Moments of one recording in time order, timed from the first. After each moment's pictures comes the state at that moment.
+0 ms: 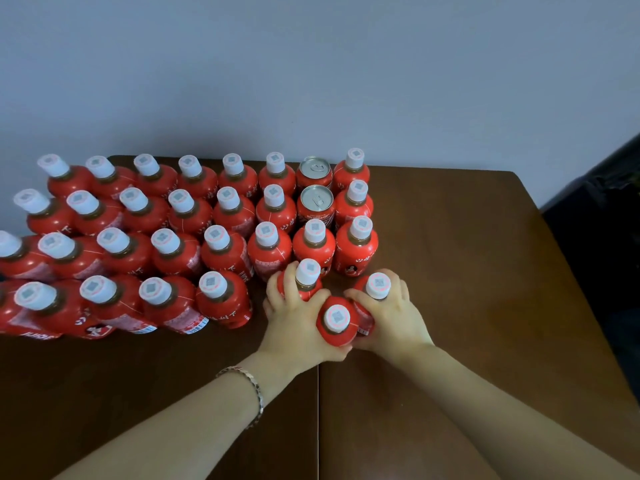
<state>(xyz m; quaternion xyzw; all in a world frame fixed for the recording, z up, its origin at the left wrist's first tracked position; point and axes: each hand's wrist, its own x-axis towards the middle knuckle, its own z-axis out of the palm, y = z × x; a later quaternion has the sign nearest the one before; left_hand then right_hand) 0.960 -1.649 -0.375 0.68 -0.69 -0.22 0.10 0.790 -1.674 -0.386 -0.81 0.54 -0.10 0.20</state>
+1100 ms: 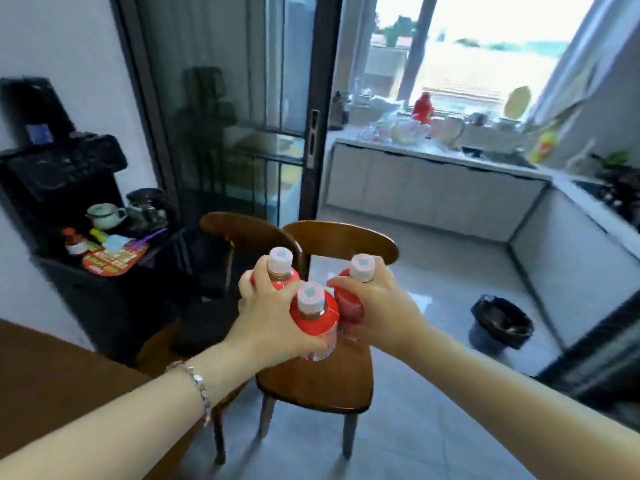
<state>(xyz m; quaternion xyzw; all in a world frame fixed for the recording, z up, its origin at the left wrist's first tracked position) 0.463 -1.243 -0.158 0.13 -0.94 -0.30 0.12 0.374 -1.088 -0.136 -0.42 0.89 -0.16 -0.03</state>
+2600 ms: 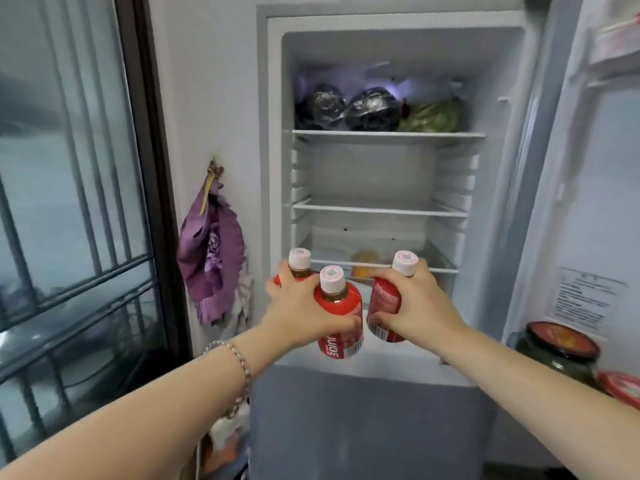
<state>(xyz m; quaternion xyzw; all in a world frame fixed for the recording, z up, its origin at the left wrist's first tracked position) 0.138 -0.079 0.008 -0.67 -0.65 -0.35 -0.07 0.321 -0.038 0.016 0.48 0.83 -0.01 -0.30</state>
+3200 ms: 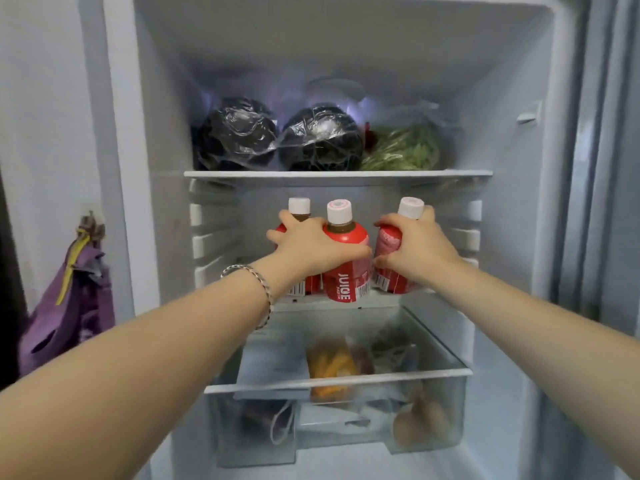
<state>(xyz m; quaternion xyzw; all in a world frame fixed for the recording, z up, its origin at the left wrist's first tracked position) 0.174 0.246 0.159 -0.69 -0.64 -0.34 -0.04 0.335 0.259 0.148 0.60 0.71 0.08 -0.36</state>
